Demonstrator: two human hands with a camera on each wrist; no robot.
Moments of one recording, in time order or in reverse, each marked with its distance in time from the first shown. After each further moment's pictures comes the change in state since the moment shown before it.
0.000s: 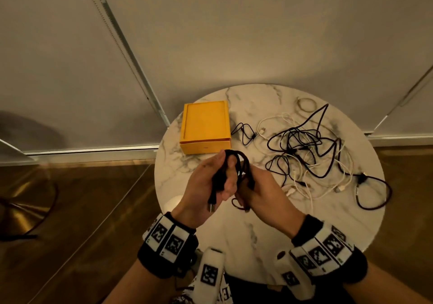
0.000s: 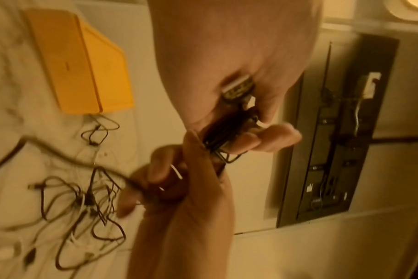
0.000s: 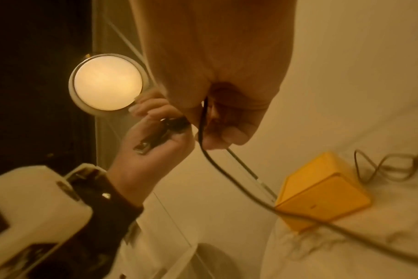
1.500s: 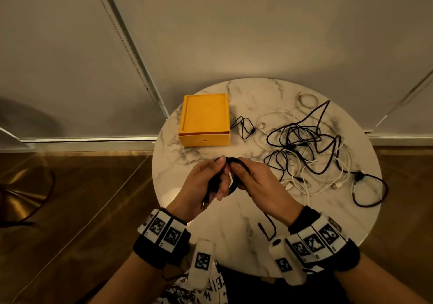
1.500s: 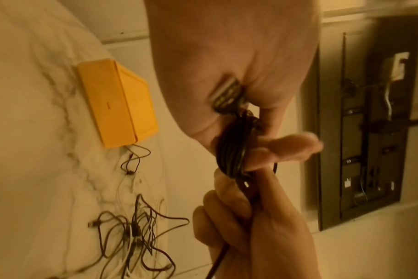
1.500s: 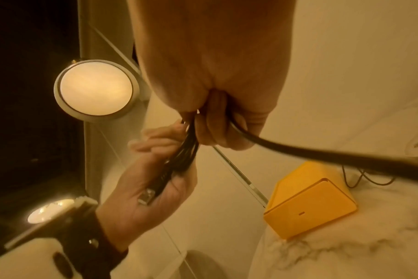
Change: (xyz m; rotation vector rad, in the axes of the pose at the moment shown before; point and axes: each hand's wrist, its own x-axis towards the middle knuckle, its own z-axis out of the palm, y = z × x) left_hand -0.004 -0.018 -0.026 0.211 0.123 -0.070; right_hand 0.008 0.009 0.000 -0.004 -0.070 -0.037
